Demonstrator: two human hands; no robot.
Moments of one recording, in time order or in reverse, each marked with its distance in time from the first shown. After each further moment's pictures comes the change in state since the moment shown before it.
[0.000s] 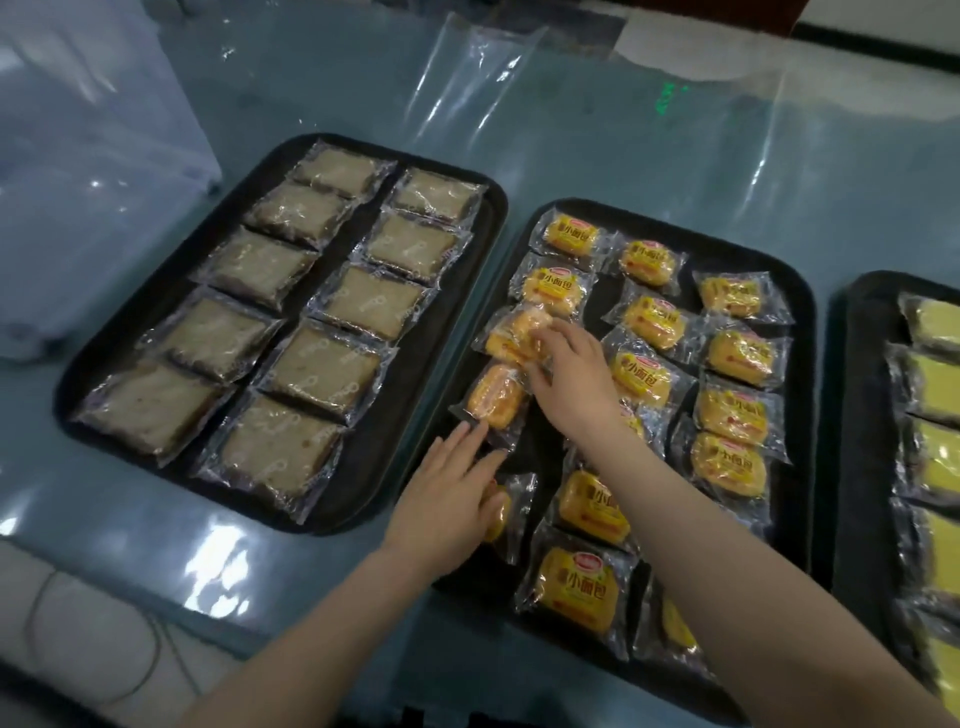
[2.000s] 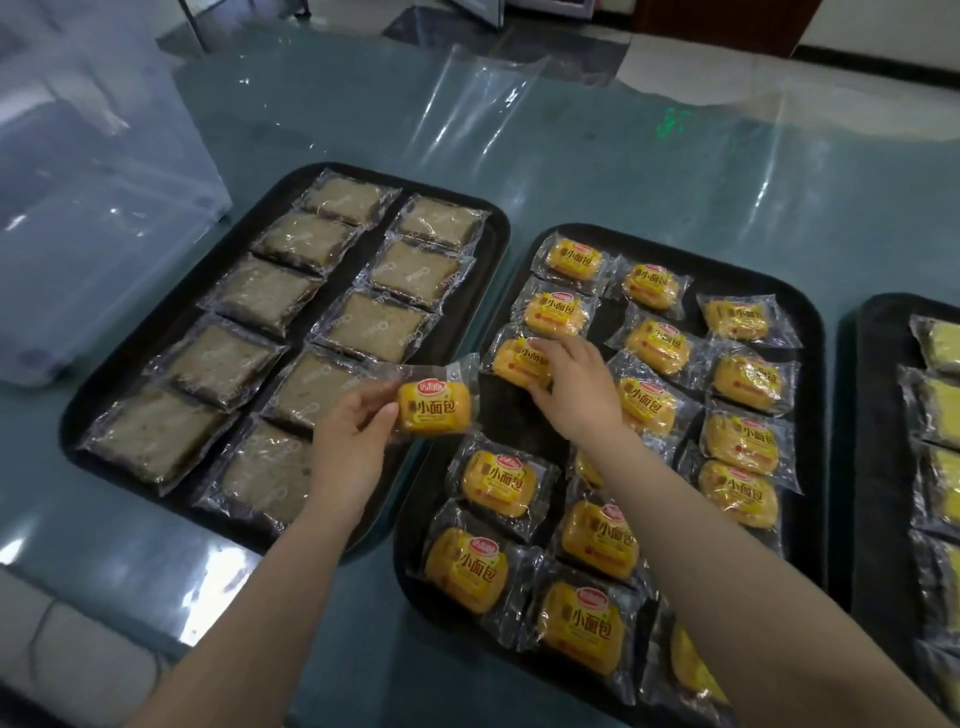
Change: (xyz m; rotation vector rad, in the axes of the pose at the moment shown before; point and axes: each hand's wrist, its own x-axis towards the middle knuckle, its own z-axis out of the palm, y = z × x) left_hand 0.035 -0.053 -0.070 -0.991 0.441 -0.589; right_hand 0.029 0.007 -0.001 -0.093 -0.102 0.003
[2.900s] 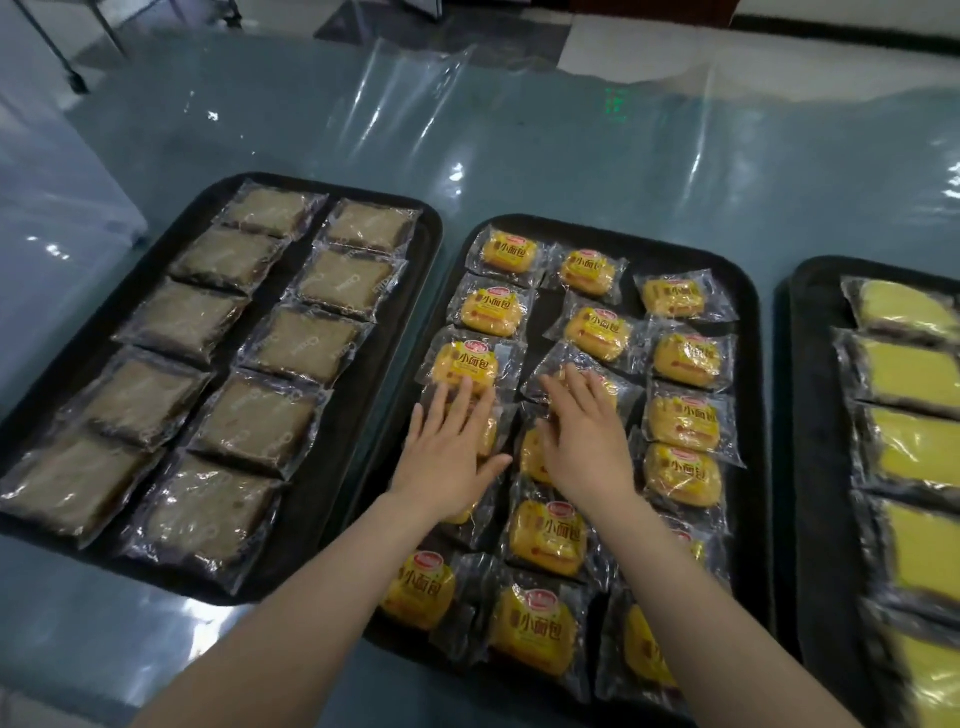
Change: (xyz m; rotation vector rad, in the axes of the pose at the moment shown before) left_hand -0.001 -0.012 0.125 1.194 -0.501 0.513; right_hand -0.072 0.053 0.002 0.050 0.105 0.135
